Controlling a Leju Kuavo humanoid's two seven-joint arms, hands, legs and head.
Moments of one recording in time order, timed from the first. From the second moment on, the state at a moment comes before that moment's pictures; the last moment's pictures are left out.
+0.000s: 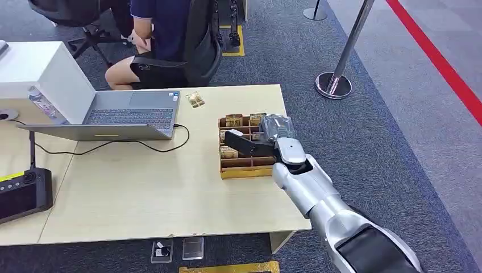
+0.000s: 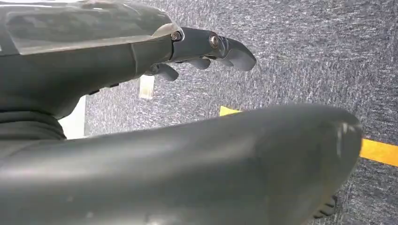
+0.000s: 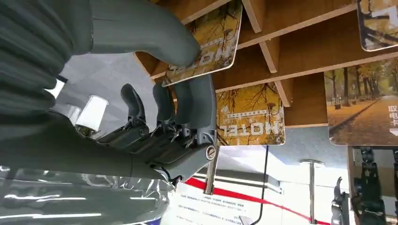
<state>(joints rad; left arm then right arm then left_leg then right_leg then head) -0.12 -0.13 1.29 -0.20 -1.20 0.08 0.07 -0.71 0.07 0.52 -0.77 1.10 -0.02 0.27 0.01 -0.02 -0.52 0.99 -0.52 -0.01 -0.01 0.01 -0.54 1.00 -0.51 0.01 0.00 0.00</state>
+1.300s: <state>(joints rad) -0.11 -0.13 1.29 -0.20 -1.19 0.10 0.06 -0.71 0.08 0.53 -0.78 1.11 -0.02 0.26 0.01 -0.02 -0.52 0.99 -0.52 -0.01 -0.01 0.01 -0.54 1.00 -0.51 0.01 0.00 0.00</state>
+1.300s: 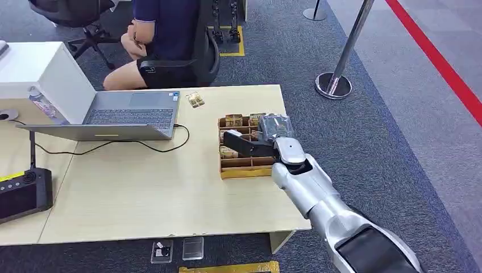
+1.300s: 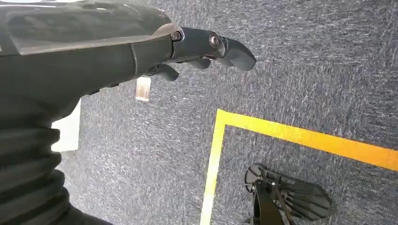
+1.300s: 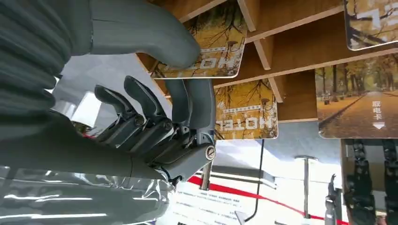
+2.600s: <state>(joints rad) -0.11 -0.13 1.29 -0.20 -1.19 0.09 0.06 -0.69 0.06 0.54 -0.95 1.15 -0.06 0.25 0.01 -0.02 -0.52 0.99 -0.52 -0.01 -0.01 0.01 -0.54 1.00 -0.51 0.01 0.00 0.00</state>
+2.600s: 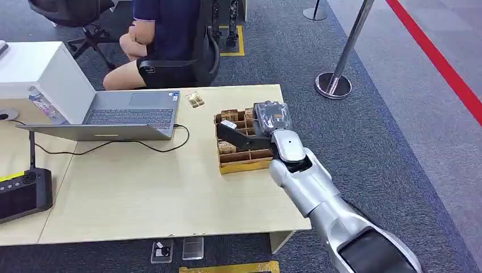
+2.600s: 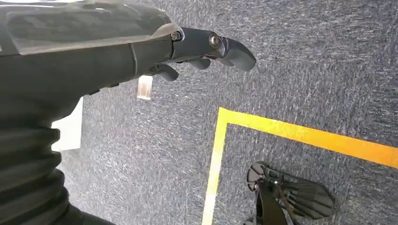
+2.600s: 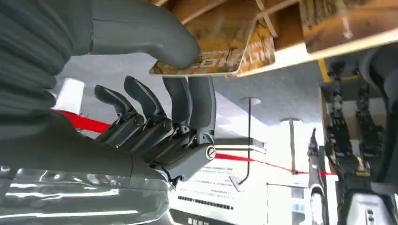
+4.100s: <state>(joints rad) -0.12 -0.13 1.29 -0.20 -1.21 0.09 0.07 -0.63 0.08 0.44 -1.07 1.23 -0.47 -0.03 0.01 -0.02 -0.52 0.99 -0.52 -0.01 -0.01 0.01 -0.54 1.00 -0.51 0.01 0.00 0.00</state>
